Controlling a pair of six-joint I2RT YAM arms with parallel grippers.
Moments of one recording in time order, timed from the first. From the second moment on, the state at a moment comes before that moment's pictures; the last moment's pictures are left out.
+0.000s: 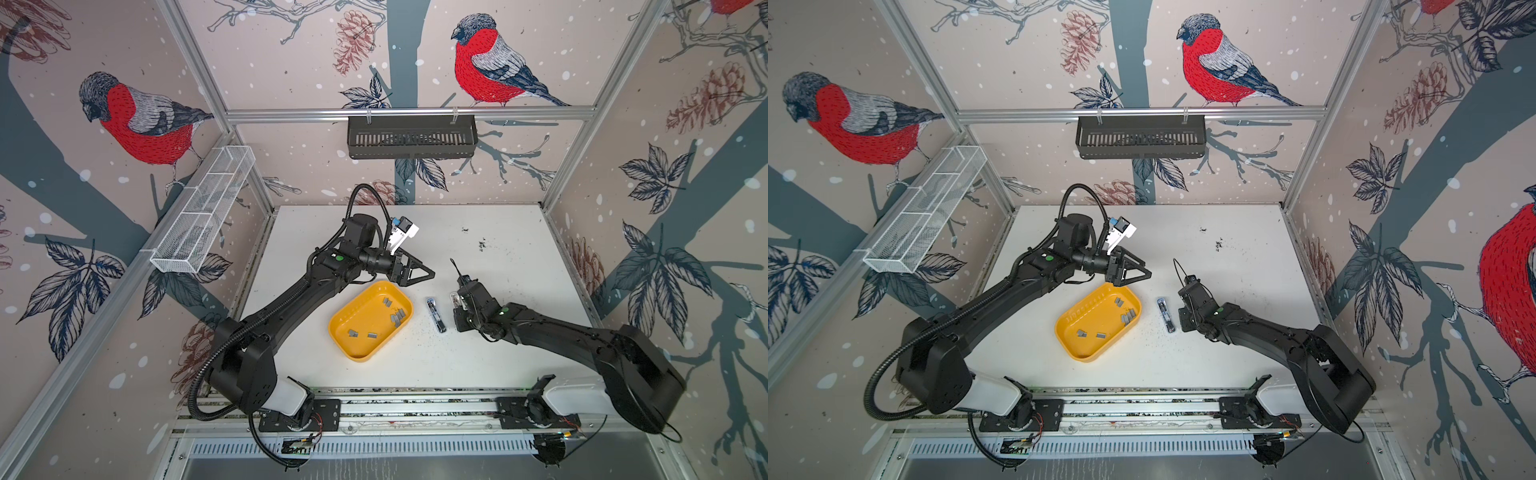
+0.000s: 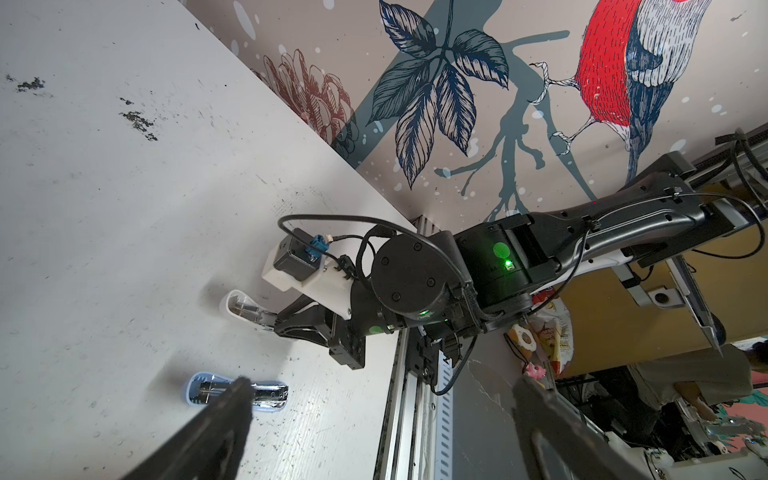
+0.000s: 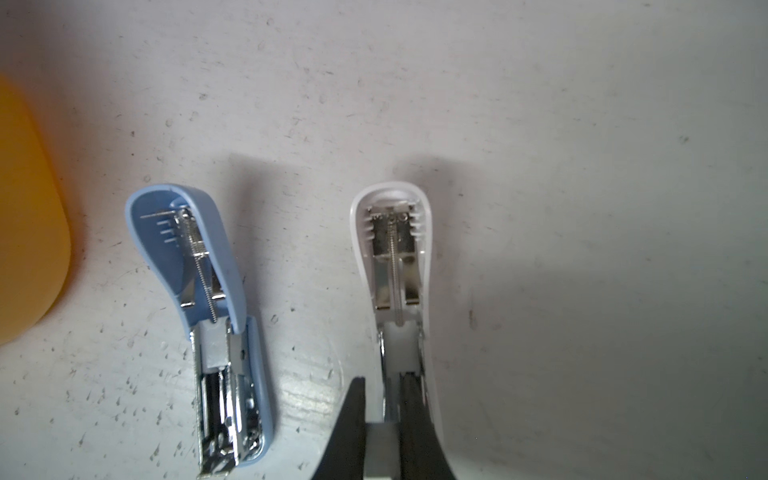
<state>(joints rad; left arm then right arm) -0.53 1.47 1.20 -0.27 1.00 -0.25 0.70 1.33 0.59 -0.26 0.14 0.39</state>
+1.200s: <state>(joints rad) -0.53 1.47 1.20 -0.27 1.00 -0.25 0.71 1.36 0.62 -0.29 0.21 0.39</state>
